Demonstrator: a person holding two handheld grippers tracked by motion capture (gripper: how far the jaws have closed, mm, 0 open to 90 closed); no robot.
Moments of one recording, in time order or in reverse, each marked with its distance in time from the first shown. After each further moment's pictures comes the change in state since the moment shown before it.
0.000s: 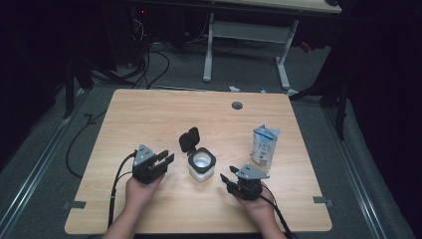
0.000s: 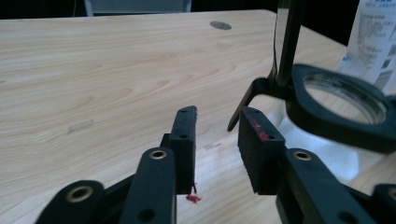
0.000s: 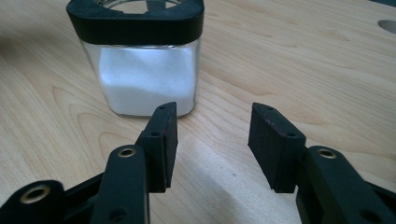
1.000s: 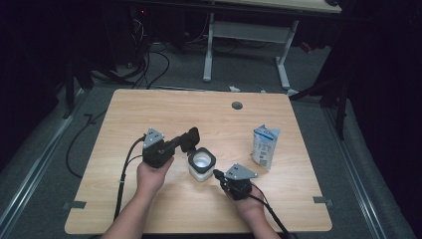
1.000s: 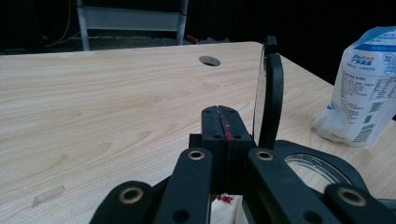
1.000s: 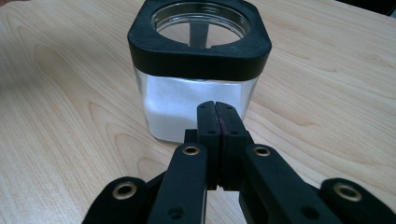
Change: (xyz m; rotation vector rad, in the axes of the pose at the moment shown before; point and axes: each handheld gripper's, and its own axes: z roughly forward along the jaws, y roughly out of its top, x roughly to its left) left arm -0.012 0.043 0.022 -0.048 -0.018 -0.023; right arm 0.023 0.015 0.013 -0.018 0.048 -0.057
